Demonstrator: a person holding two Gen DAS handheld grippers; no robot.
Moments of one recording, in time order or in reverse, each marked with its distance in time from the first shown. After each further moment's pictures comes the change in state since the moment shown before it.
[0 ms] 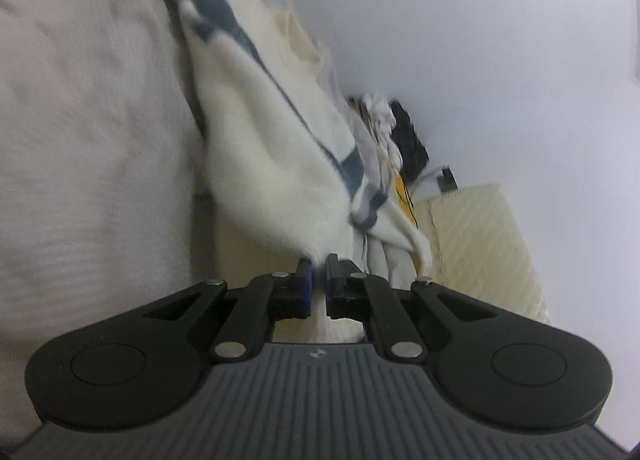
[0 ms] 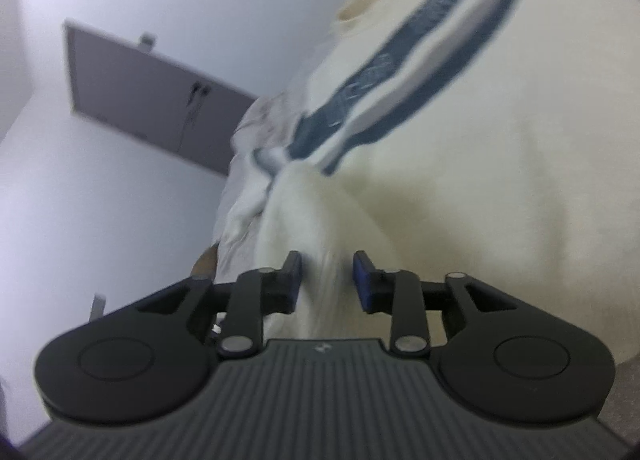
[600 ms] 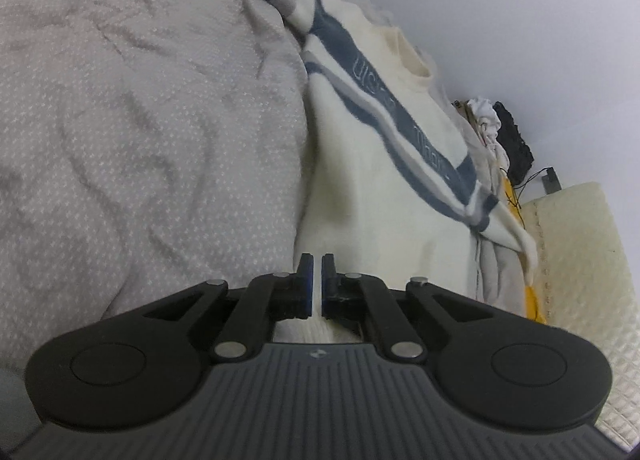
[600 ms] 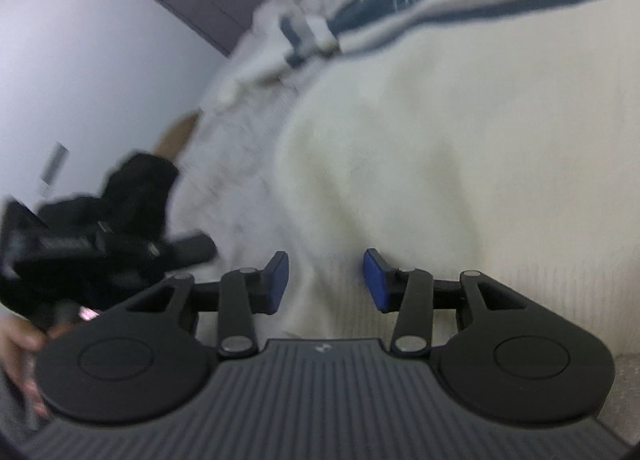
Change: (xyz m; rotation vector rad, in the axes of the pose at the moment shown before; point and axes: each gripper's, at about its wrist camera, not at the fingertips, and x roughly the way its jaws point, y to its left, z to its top) left arm -0.045 0.029 0.011 0.026 0.012 0.344; right arm 0.065 0.031 -0.066 -0.322 0.274 -0.121
